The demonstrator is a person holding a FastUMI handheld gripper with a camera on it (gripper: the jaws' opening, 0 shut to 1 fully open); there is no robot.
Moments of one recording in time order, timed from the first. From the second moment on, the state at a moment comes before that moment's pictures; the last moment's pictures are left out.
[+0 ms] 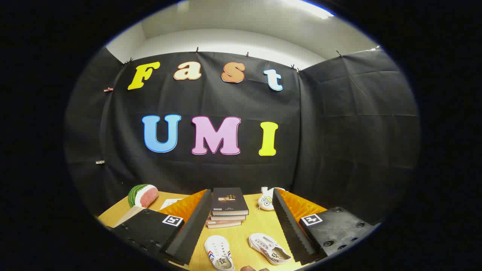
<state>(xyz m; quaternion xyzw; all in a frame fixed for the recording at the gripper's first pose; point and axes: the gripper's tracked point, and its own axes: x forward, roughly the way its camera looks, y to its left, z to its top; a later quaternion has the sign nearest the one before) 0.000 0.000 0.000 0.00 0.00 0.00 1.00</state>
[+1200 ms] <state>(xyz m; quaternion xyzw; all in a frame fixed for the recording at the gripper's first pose) 0.009 0.001 -0.006 -0.01 0.03 0.02 1.00</state>
